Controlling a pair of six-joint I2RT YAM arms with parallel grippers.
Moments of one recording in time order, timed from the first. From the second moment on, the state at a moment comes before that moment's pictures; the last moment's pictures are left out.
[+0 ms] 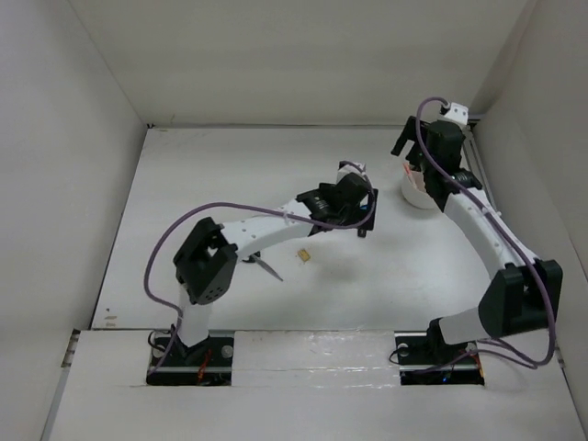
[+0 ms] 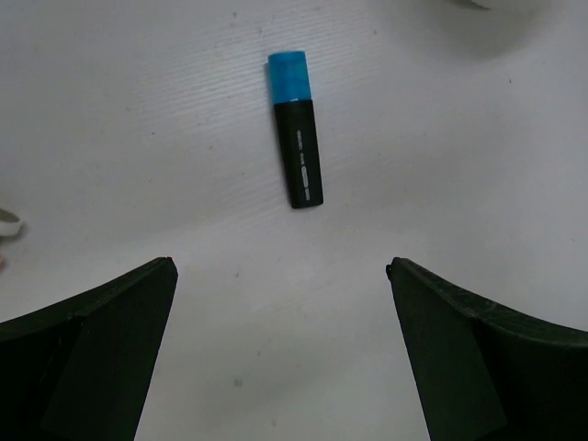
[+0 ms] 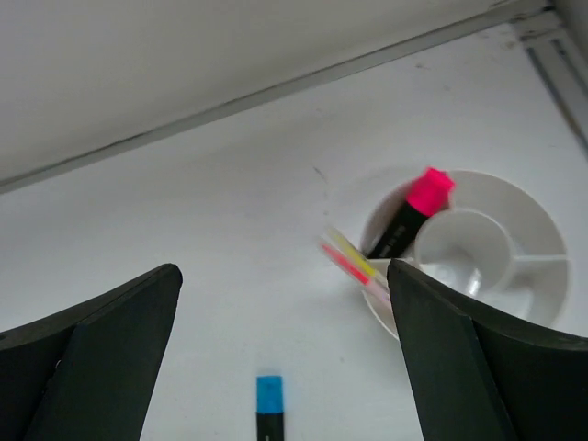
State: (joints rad) left arm -0.98 1.84 1.50 -0.44 -0.26 -0.62; right arm 0.18 1.49 1.26 -0.09 0.26 0.34
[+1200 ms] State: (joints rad) left arm -1.03 2.50 2.20 -0.78 -0.44 -0.73; right arm 0.12 0.94 0.98 -0.17 0.13 0.42
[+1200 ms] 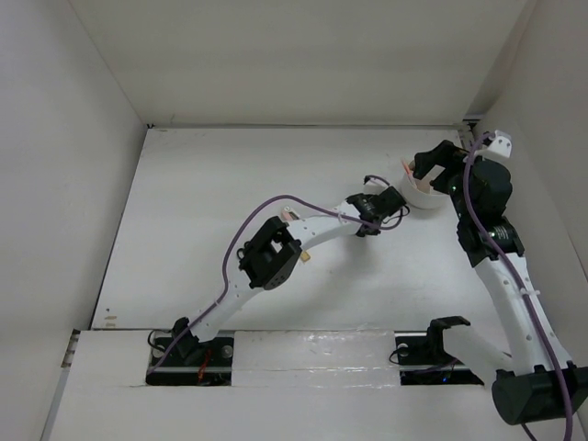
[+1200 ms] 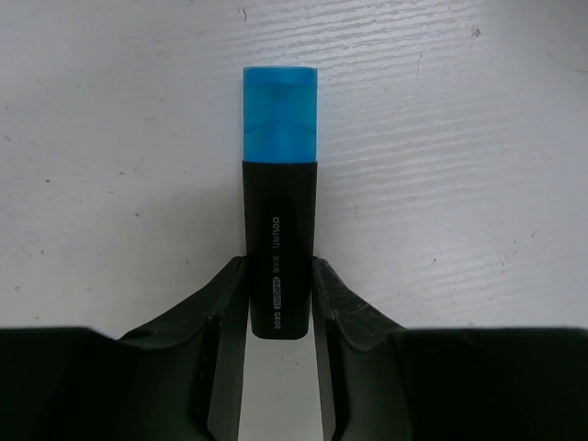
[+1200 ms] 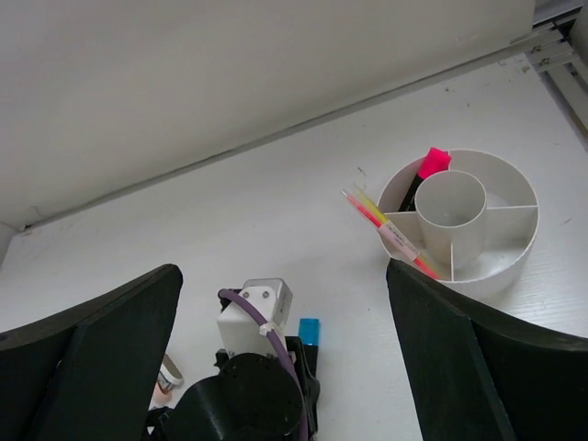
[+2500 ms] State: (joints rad) left arm -1.05 1.40 0.99 0.19 -0.36 -0.34; right arm 0.23 1.25 0.86 0.34 -0.73 0.69
